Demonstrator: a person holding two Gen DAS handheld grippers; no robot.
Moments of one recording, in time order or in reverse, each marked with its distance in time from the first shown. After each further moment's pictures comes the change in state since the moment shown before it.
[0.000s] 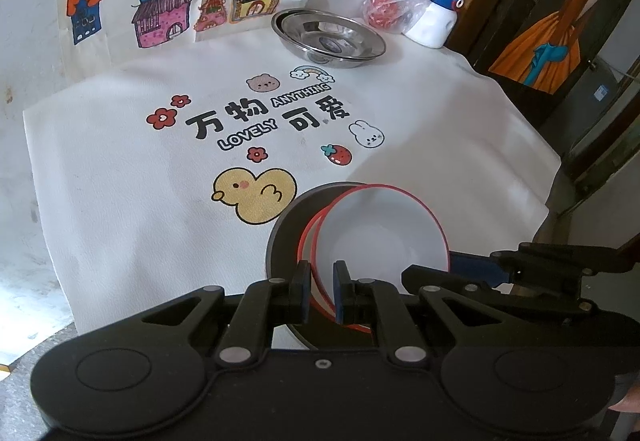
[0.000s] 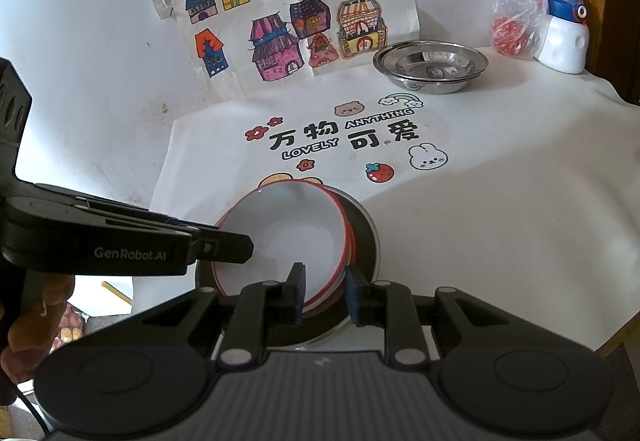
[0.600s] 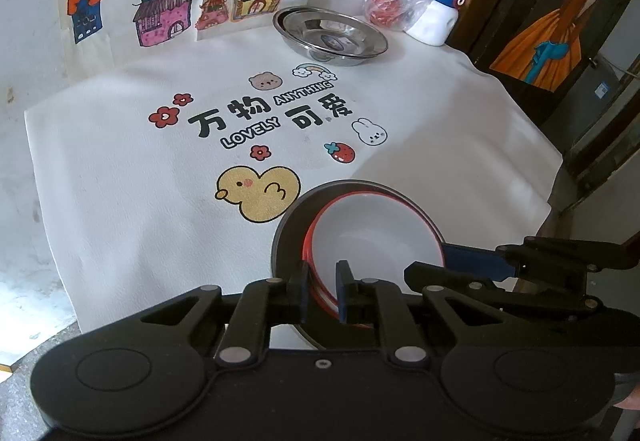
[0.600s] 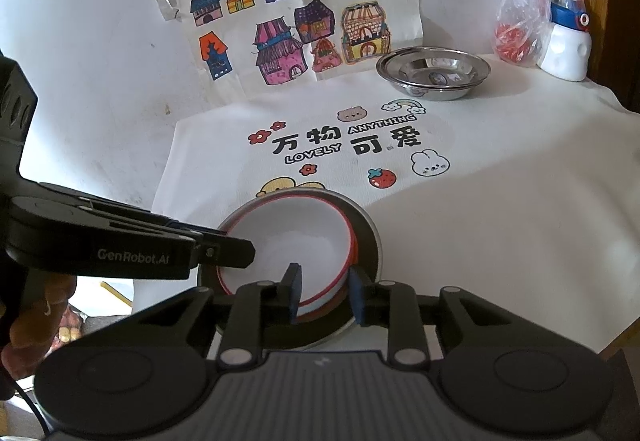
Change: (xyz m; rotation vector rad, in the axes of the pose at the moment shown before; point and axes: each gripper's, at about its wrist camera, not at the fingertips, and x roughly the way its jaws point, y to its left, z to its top) left arm 0.000 0.003 0.000 0.004 0.006 -0.001; right arm -0.002 0.001 -0.001 -0.012 -0.018 0.011
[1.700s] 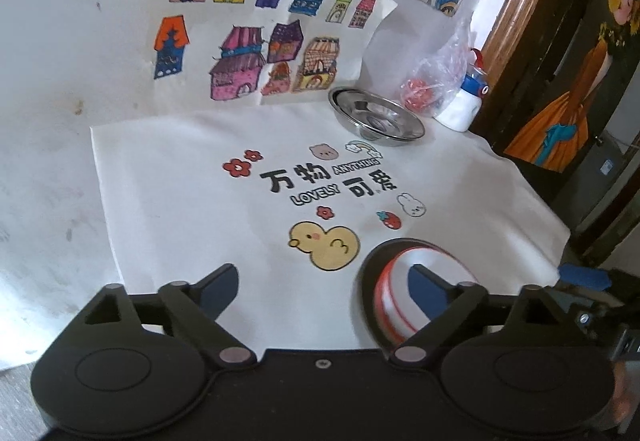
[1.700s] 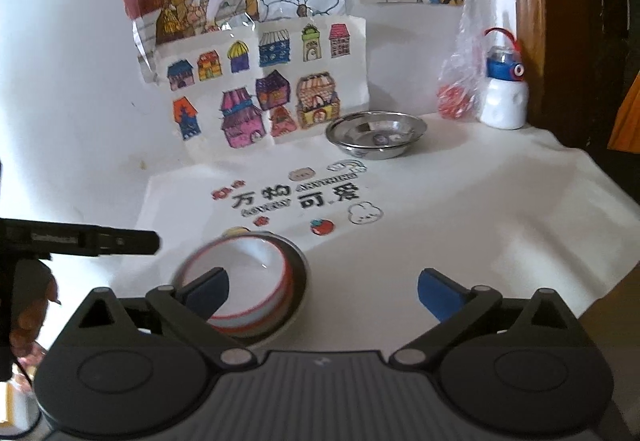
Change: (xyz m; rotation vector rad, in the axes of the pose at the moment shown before) left arm -0.039 0.048 -0.030 -0.078 -0.275 0.039; right arm -0.047 -0.020 -0.022 -0.008 -0.201 -0.145
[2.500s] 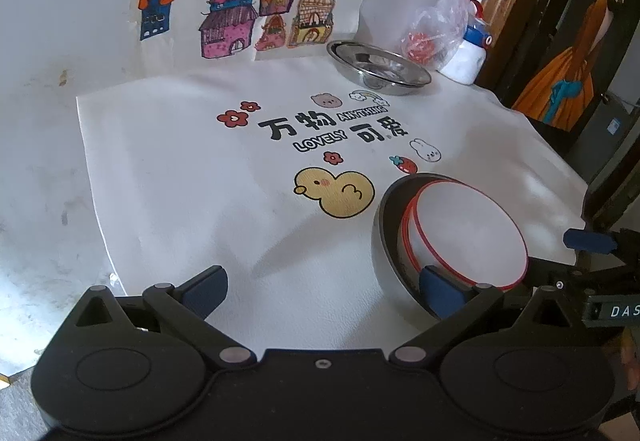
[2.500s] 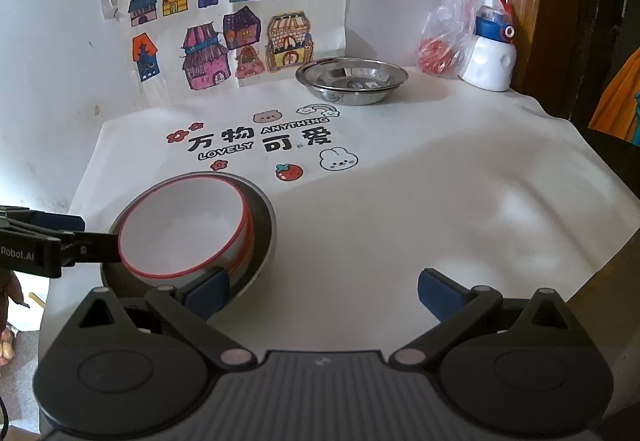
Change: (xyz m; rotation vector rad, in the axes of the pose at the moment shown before) left arm 0.033 0.003 -0.027 0.065 0.091 0.010; right arm 0.041 0.004 -0.011 -0.027 0.127 -0.107
